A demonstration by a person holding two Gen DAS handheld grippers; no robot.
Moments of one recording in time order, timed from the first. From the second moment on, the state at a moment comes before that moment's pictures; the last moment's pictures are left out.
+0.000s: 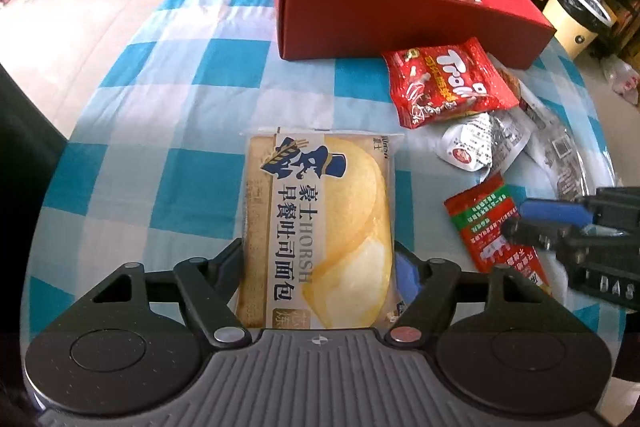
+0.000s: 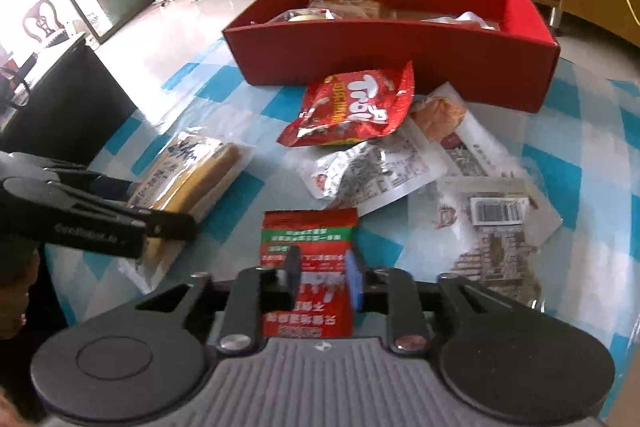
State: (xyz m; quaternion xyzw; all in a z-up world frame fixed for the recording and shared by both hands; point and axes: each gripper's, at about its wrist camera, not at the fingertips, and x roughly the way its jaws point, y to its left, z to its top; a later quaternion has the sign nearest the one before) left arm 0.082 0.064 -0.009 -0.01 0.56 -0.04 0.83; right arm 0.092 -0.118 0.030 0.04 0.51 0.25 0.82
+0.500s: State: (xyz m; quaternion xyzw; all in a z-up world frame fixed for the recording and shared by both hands) left arm 0.080 0.068 -0.019 0.01 0.56 -0.04 0.83; right arm 0.057 -0.076 0.006 -0.09 0.48 0.30 0.82
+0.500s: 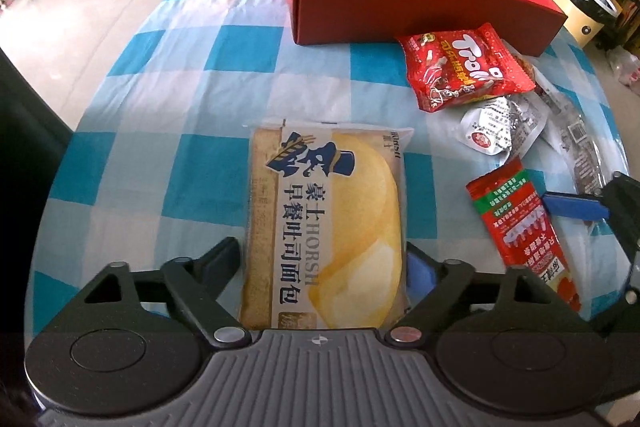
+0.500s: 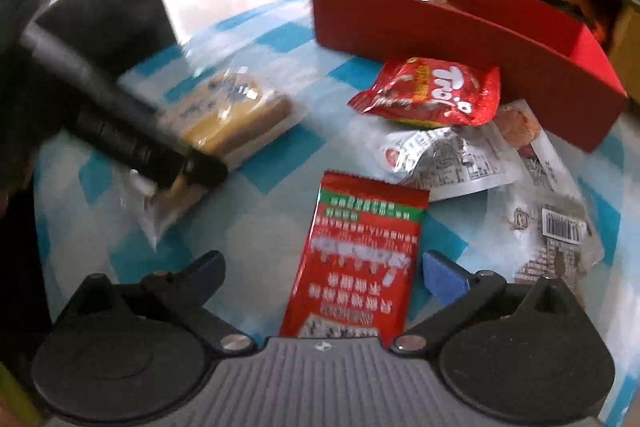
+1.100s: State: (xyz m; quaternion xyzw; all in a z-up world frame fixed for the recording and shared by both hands) left arm 0.087 0.081 -0.010 -0.04 0.57 -0.02 0.82; right arm 0.050 -0.120 0.040 -0.02 0.47 0.26 0.84
